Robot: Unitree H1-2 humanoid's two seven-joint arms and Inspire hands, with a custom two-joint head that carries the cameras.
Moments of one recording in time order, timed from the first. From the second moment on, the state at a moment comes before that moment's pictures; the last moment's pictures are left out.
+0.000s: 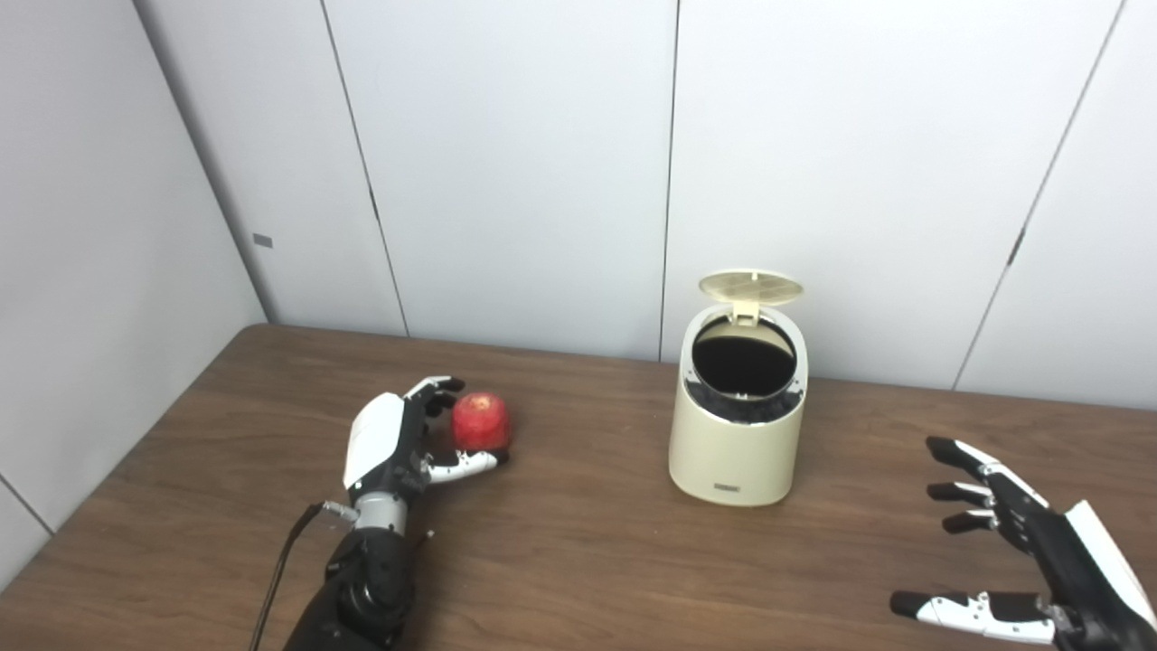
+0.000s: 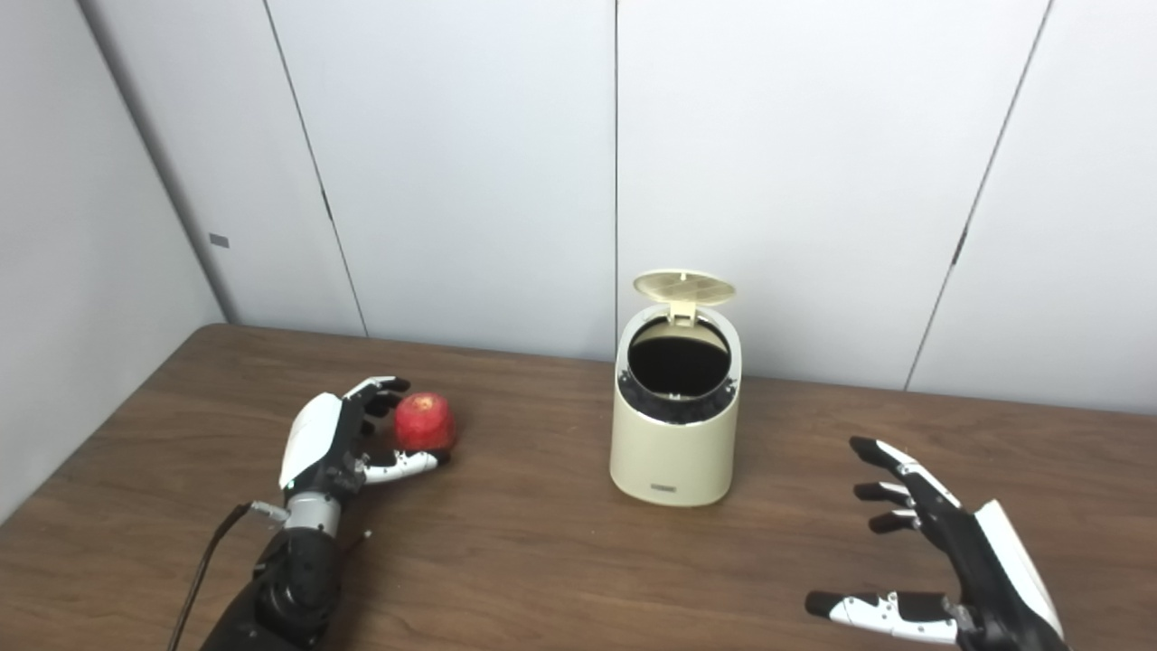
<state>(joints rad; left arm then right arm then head) -0.33 0.29 -0.04 0.32 0.51 0.08 0.27 -0.05 -0.29 0.00 -0.38 -0.30 0.15 0.16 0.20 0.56</state>
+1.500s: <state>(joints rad) -0.28 0.18 -0.04 -0.11 0.55 -0.11 0.39 -0.05 -0.26 0.03 -0.31 -0.37 0.13 0.13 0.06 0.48</state>
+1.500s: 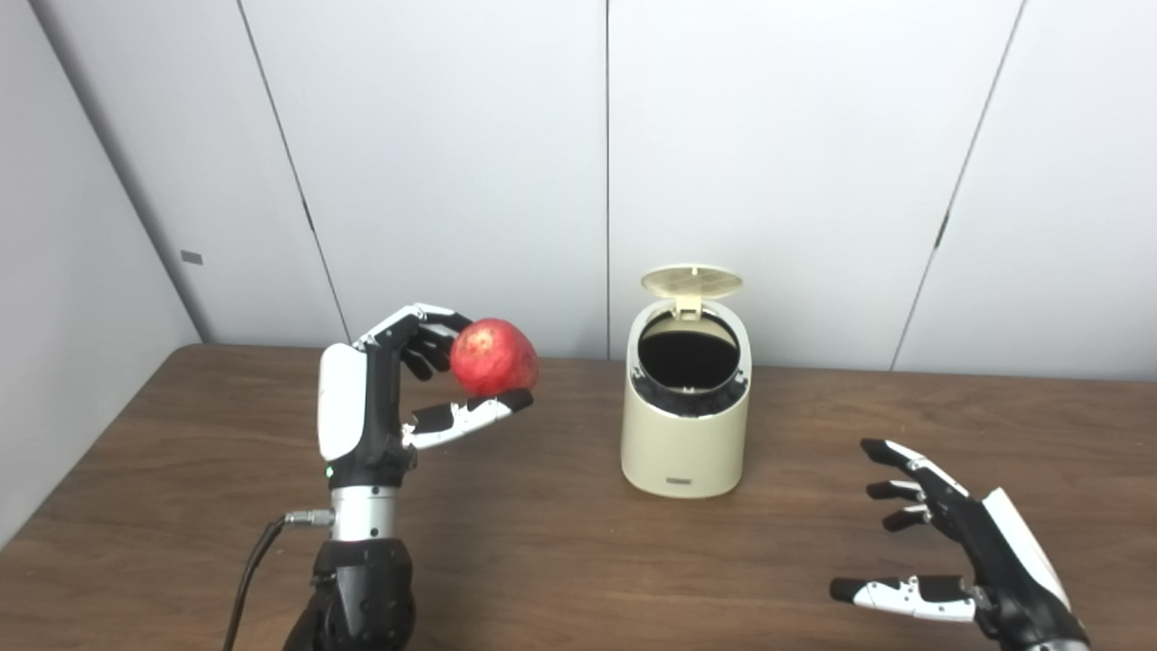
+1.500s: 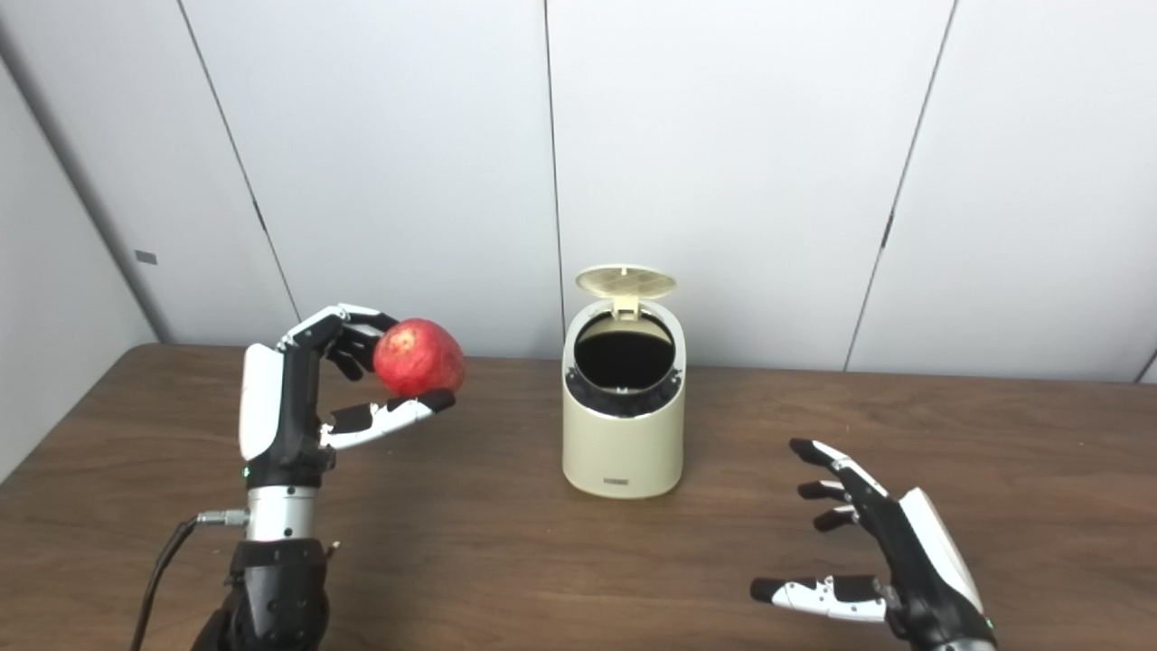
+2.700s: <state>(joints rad) -0.46 0.08 -0.12 0.16 0.61 -0.22 0.36 -0.05 -0.19 0.07 -0.31 -0.43 0.13 0.12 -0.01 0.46</state>
